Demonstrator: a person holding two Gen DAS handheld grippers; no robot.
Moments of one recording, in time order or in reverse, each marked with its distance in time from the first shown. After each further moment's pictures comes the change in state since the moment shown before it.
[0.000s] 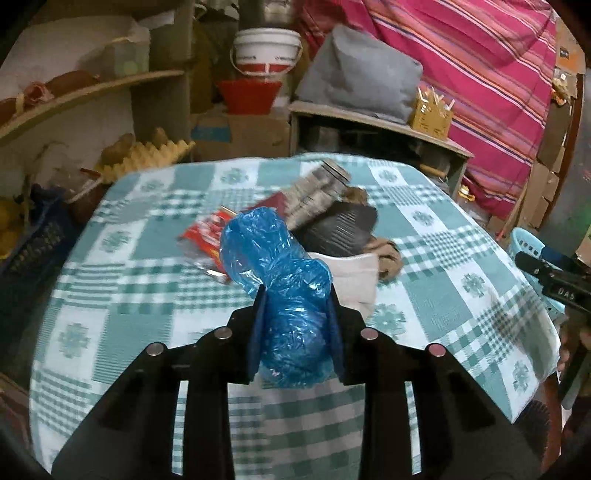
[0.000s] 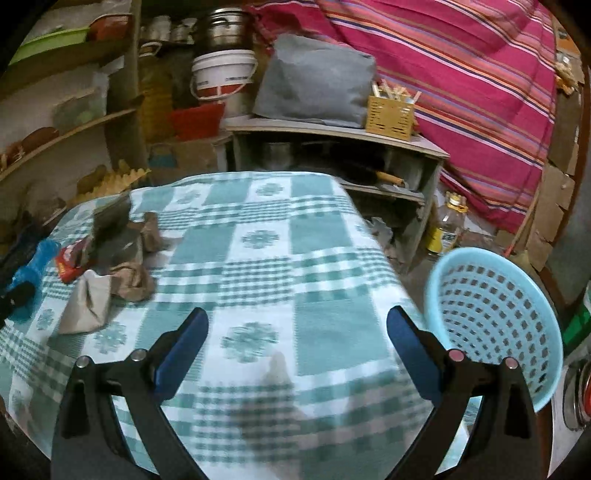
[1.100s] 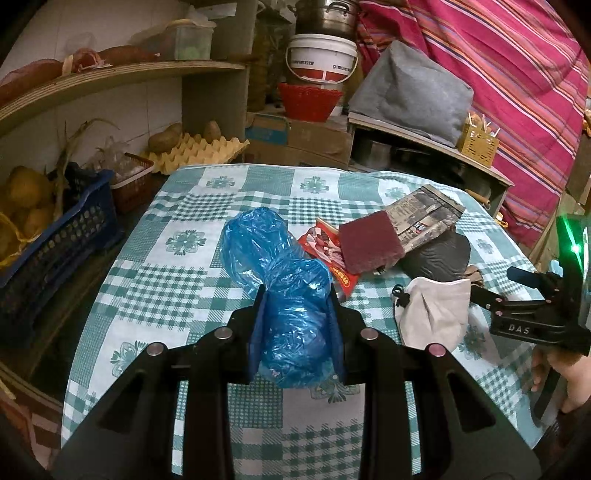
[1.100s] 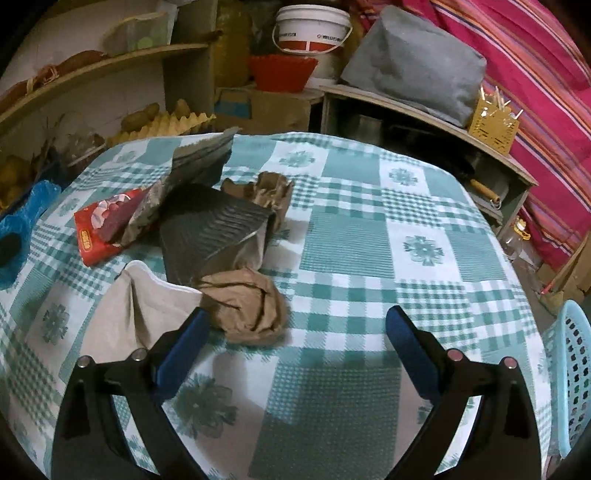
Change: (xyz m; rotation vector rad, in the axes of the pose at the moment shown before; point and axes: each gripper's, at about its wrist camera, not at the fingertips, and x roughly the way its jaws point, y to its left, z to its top) left arm 0.013 0.091 0.007 -0.103 -0.022 0.089; right arm 0.087 0.149 0.016 -0.195 0.127 0.125
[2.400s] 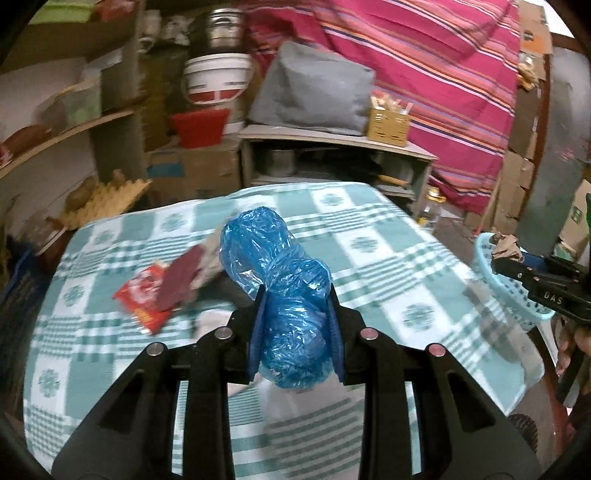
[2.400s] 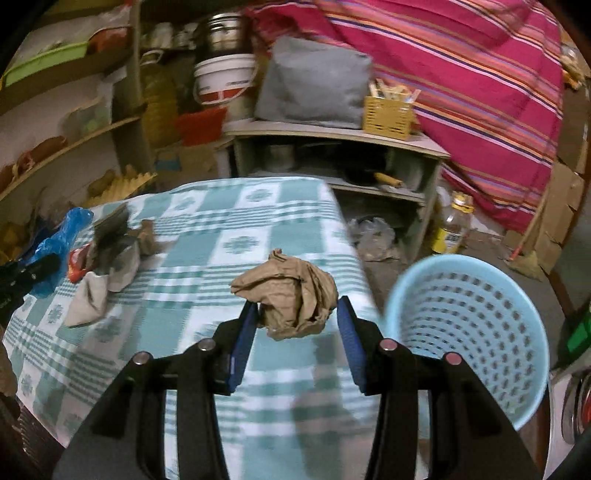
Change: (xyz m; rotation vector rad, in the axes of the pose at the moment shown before) left arm -0.026 -0.189 0.008 0.210 -0.038 -0.185; right arm -0.125 -0.196 -0.061 0.209 -0.123 -0.073
